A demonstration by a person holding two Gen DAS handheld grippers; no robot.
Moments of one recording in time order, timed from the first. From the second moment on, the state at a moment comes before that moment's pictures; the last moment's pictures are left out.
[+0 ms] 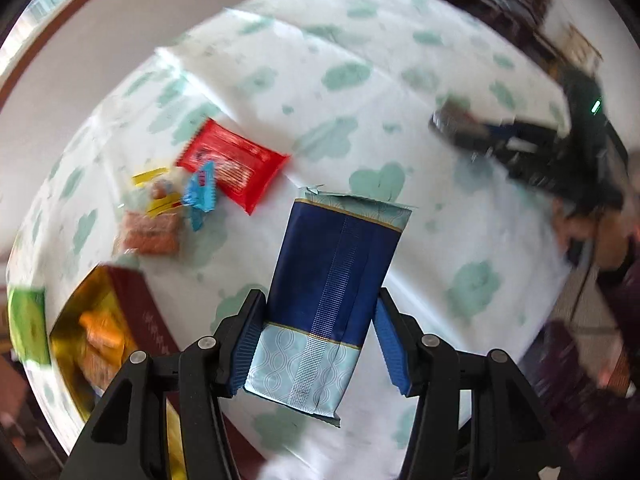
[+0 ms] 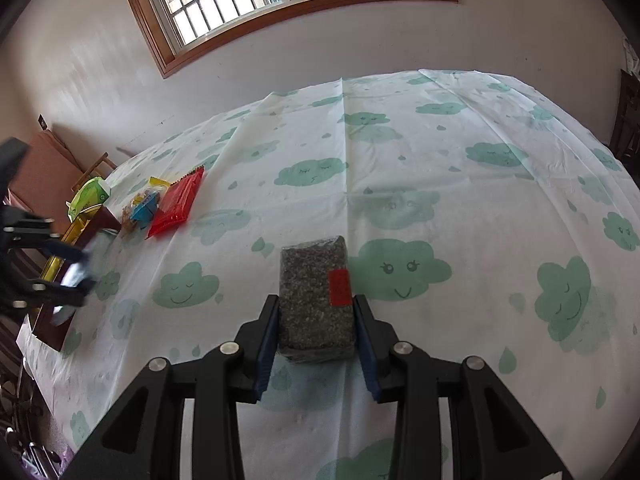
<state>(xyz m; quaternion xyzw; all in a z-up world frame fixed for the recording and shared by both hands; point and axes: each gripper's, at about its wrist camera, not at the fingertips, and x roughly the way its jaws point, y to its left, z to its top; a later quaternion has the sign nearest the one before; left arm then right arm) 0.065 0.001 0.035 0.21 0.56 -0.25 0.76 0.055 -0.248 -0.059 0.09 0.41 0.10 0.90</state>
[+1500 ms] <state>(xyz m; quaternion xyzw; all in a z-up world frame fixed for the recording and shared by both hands) -0.064 0.182 0.057 -0.08 0.42 -0.03 0.90 0.034 -0.166 -0.058 0.08 0.41 0.08 0.91</state>
